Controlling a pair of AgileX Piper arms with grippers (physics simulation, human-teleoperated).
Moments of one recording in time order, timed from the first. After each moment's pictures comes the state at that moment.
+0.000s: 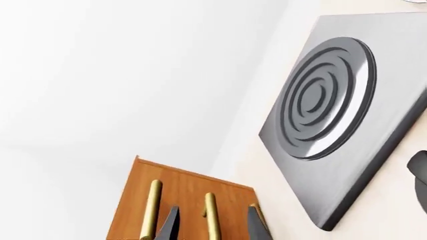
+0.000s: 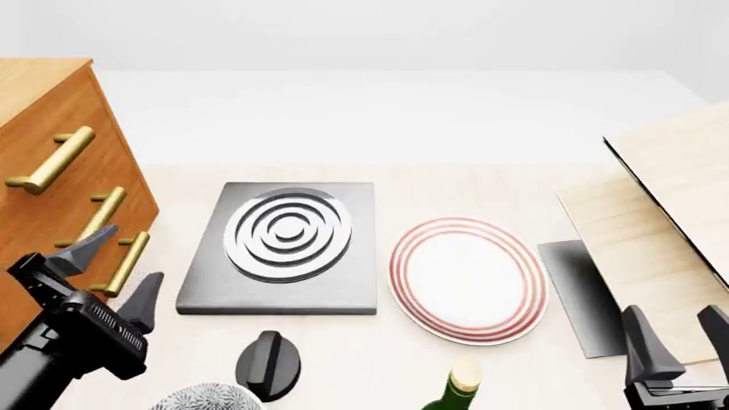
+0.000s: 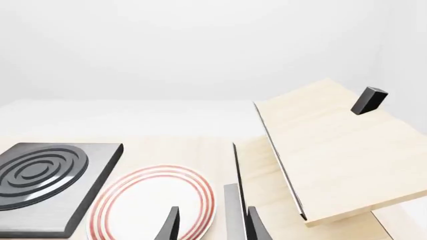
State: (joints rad) left arm -0.14 0.77 -0.15 -0.48 1.18; right arm 0.00 0.09 0.00 -0.07 -0.01
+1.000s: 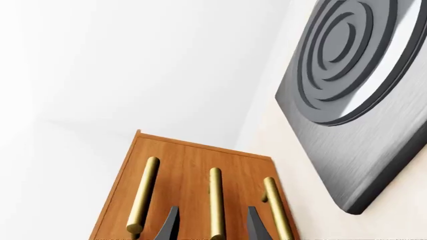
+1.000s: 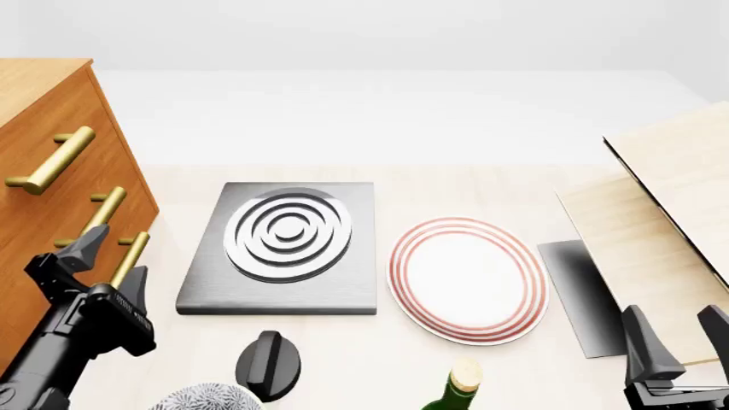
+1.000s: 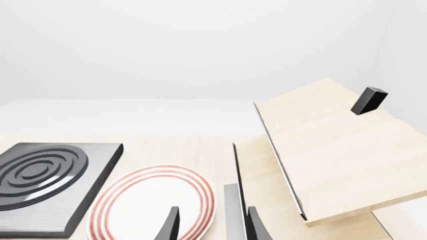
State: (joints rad) left arm 0.02 1.21 -0.09 -1.00 1.32; right arm 0.00 0.09 0.00 -0.07 -0.01
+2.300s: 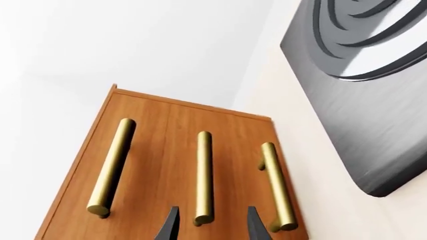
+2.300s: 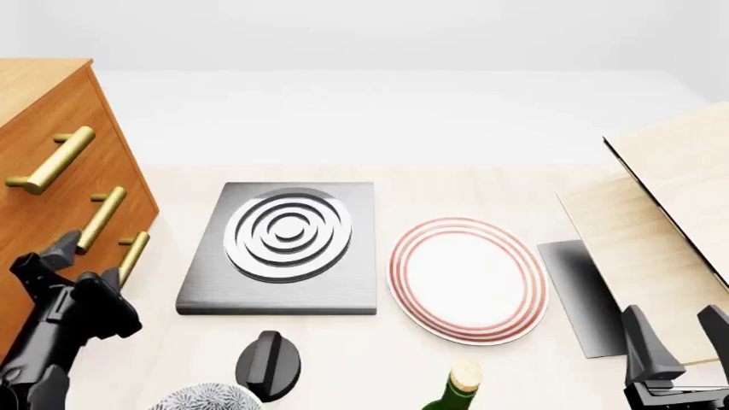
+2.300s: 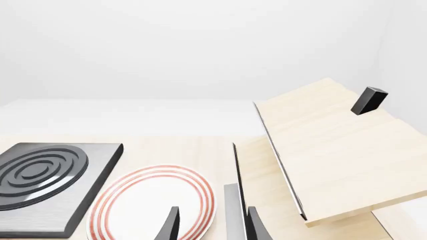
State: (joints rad) left arm 0.21 1.50 -0.15 -1.18 1.32; right arm 0.00 0.09 0.00 -0.07 -0.01
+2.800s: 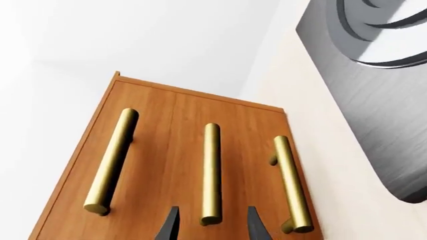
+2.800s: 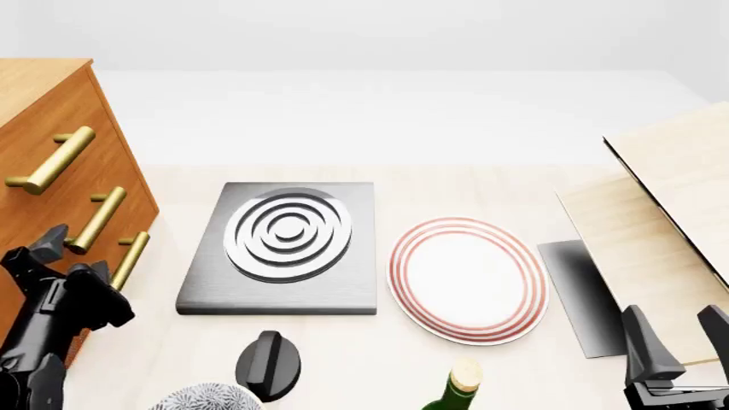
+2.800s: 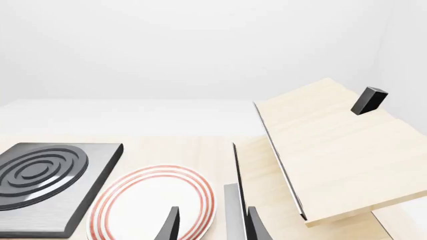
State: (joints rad) left arm 0.26 1.56 -0.20 -1.22 1.33; right arm 0.00 0.09 0.00 -0.07 -0.01
